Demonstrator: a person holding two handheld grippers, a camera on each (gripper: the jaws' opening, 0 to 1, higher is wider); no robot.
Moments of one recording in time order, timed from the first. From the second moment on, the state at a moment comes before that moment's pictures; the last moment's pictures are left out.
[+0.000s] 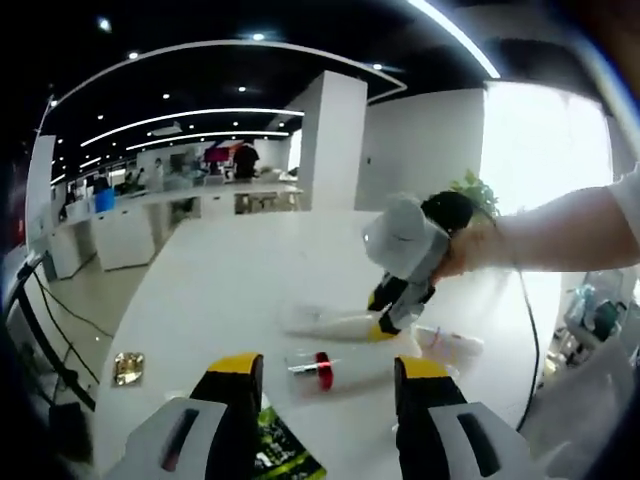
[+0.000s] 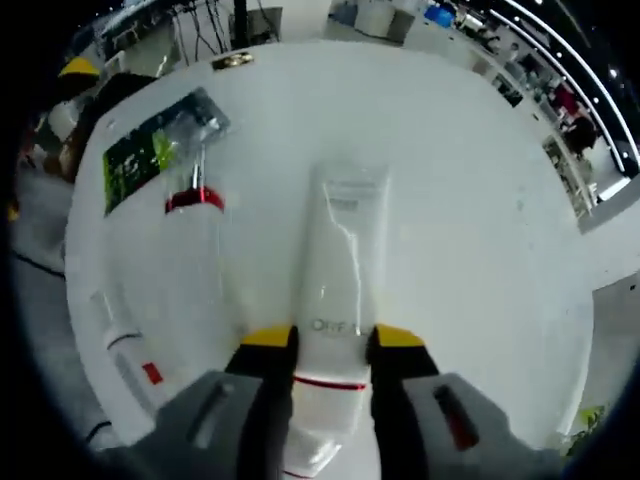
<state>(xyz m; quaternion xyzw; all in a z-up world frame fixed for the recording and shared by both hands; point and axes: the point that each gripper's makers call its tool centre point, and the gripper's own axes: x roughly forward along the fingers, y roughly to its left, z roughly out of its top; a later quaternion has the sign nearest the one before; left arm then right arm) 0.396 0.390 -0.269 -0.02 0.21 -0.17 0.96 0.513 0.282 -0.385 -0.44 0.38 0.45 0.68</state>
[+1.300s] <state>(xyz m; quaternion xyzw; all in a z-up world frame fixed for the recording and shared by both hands) 0.493 0.374 -0.368 -0.18 0.34 -0.34 0.86 0.497 0.294 -0.373 -0.63 0.10 0.44 0.63</state>
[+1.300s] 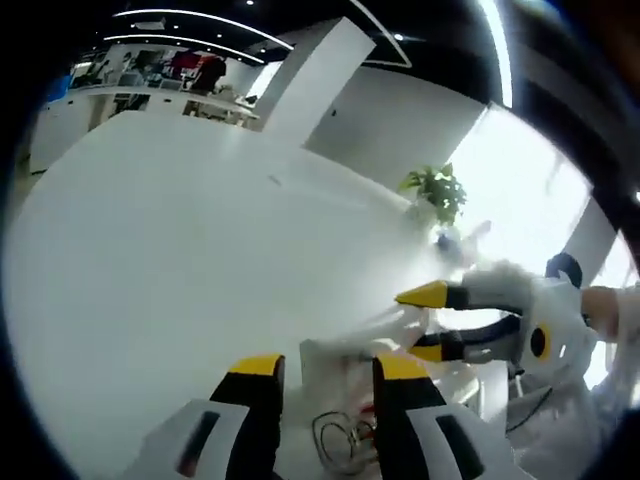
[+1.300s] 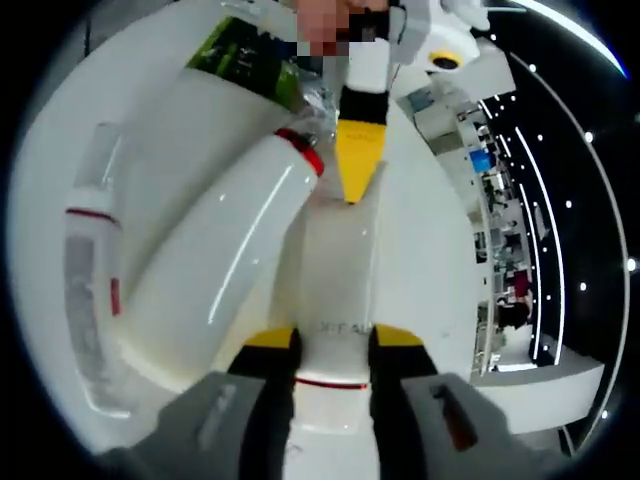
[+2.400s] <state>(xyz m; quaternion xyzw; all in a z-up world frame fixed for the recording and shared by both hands) 0.473 0.321 -0.230 -0.16 0.19 -0.37 0.90 0.497 0.296 -0.336 -0.34 0.15 0.36 0.85</state>
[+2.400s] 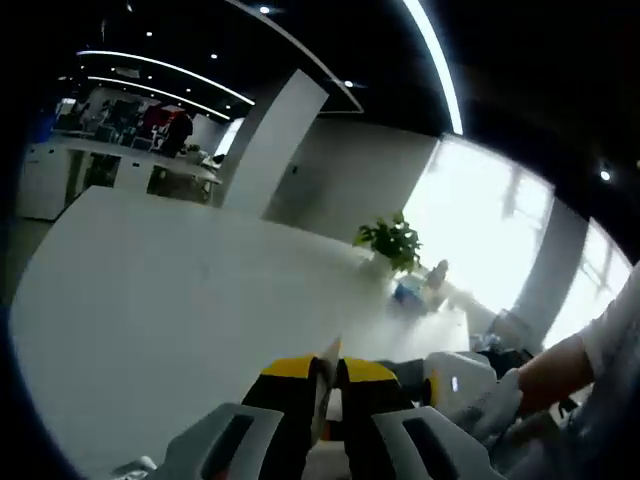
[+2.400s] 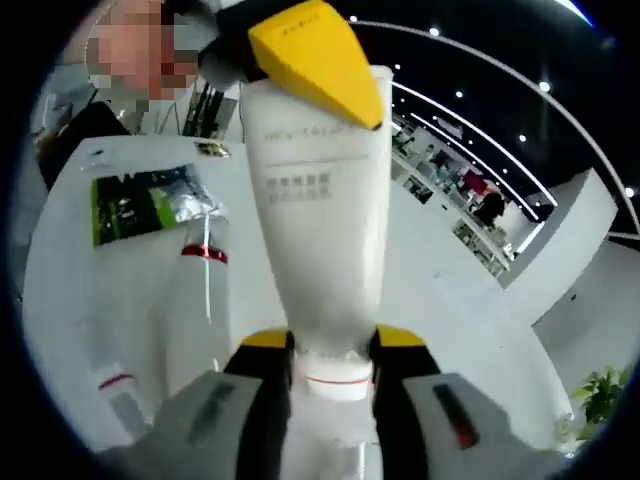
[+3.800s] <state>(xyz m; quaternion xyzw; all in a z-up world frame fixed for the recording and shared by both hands) 0.475 0.290 -0.193 -0.10 0.12 -0.36 0.92 0.499 0.276 -0.344 -0.12 0.26 0.30 0.91</state>
